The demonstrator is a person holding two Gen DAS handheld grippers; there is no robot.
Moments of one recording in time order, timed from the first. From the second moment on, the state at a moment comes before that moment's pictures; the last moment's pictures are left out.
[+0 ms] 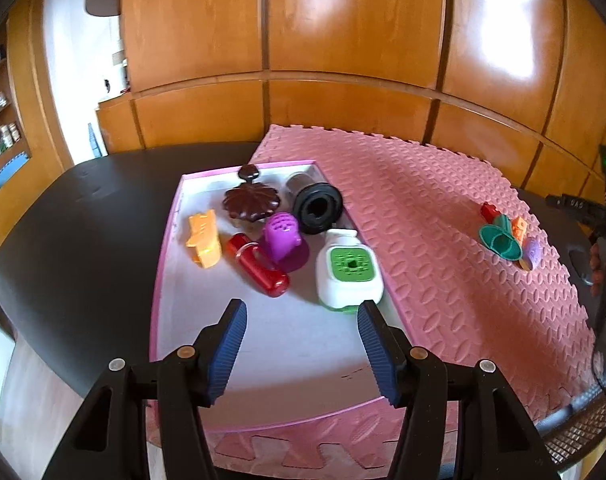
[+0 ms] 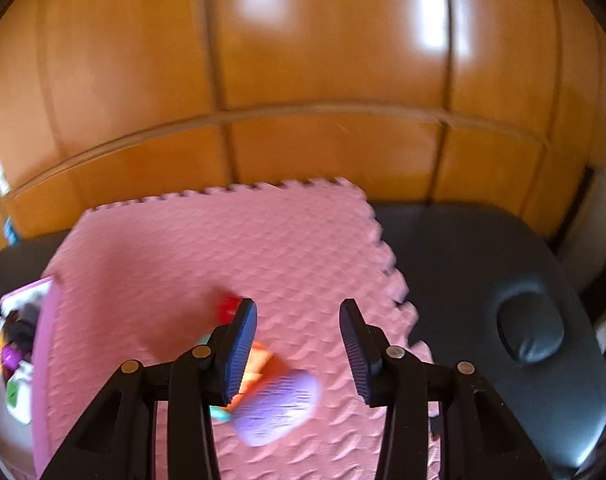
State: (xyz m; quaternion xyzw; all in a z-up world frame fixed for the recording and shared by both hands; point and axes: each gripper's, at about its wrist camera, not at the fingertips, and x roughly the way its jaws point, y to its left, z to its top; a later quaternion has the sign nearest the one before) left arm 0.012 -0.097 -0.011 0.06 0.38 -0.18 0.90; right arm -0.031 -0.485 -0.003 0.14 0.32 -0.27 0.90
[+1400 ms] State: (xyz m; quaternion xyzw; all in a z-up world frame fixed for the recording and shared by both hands) left arm 0.074 -0.372 -0.039 0.15 0.41 -0.39 0.81; right arm -0.038 -0.528 -0.030 0.31 0.35 -0.22 0.86
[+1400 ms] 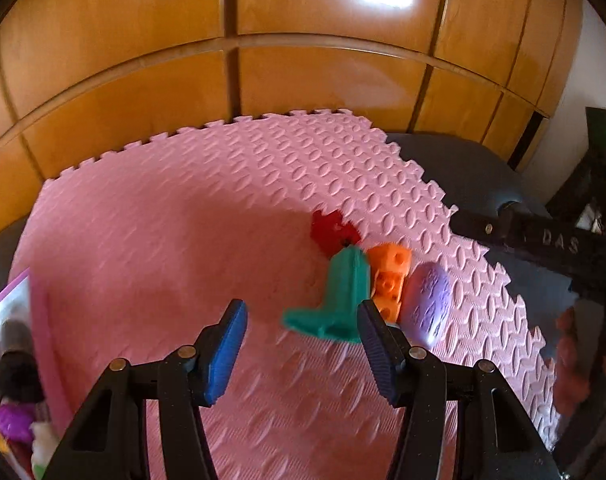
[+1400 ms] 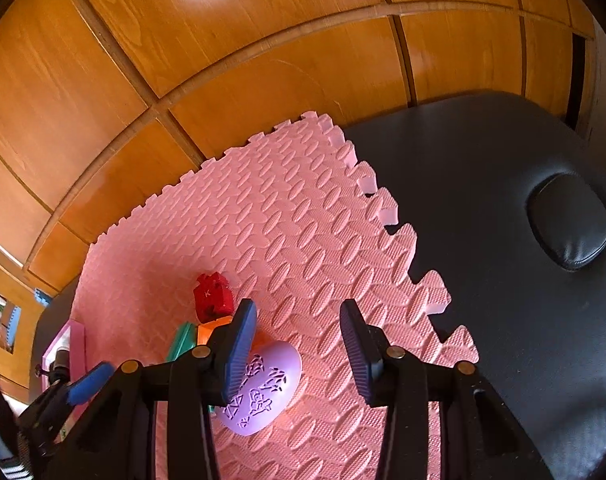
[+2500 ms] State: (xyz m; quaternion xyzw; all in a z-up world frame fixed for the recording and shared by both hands) left arm 0.041 -0.311 -0.081 0.14 0.44 -0.35 0.81; right arm -0.039 -0.532 -0.034 0.32 0.34 -0.22 0.86
